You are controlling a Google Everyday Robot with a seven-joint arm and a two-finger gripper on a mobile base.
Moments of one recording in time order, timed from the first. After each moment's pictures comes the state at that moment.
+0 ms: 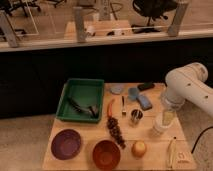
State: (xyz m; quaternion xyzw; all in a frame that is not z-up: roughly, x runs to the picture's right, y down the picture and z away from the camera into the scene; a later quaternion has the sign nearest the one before) arm 0.286 0.111 0.684 -0.28 0.02 0.02 0.96
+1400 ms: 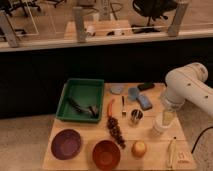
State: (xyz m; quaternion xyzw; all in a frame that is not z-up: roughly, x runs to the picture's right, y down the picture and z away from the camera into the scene) arm 0.286 0.111 0.684 -0.28 0.02 0.02 0.96
